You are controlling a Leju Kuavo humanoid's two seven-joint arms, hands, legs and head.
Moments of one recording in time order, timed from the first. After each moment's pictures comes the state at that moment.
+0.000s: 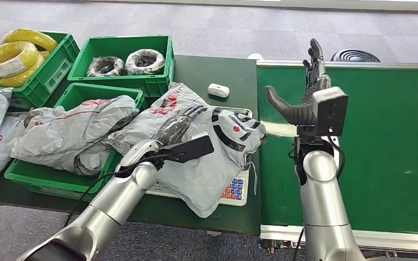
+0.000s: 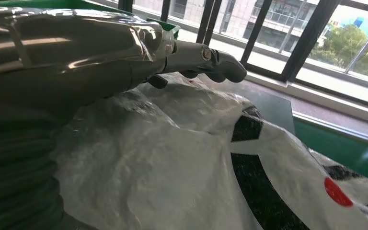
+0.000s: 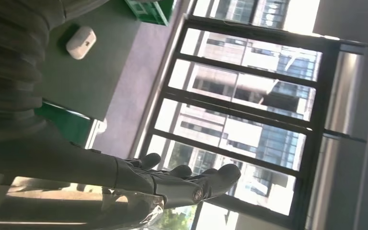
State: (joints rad) left arm -0.73 -0.18 -0.50 -0.87 -0.70 0.04 -0.19; right arm -0.52 0.08 0.11 -1.31 0.35 -0.19 -0.40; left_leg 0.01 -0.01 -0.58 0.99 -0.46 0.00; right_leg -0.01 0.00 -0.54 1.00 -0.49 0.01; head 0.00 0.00
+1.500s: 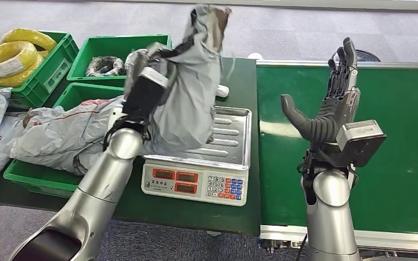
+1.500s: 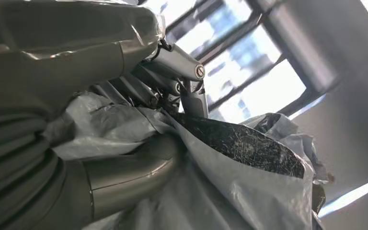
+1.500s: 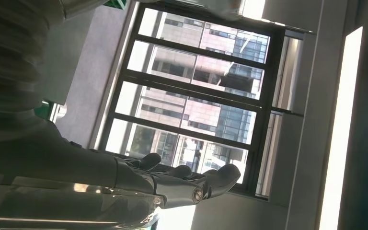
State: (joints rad) left arm -0.80 -0.20 -0.37 -1.16 -0.34 0.38 -0.36; right arm -0.39 0.08 0.11 -1.55 0.35 -0.23 -0.46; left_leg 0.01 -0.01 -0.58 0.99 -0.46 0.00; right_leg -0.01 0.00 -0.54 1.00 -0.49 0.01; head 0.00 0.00
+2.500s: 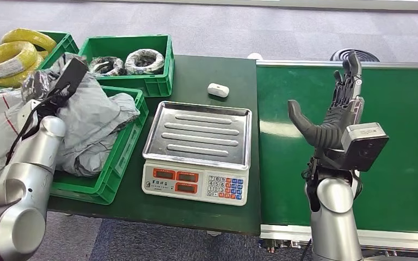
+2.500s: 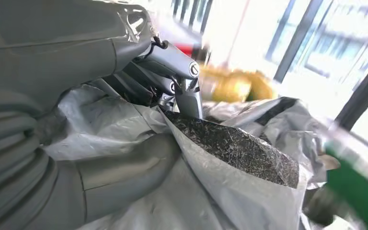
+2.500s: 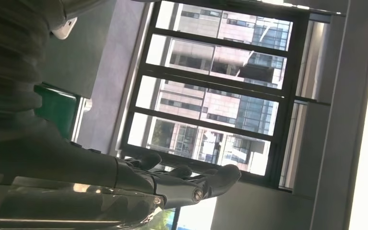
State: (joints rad) left arm -1.00 0.09 0.14 -0.59 -1.01 0.31 0.10; right arm -0.35 0.05 0.11 -1.56 0.33 -0.27 -0.41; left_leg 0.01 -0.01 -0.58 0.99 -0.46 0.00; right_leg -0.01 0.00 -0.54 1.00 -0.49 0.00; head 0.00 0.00
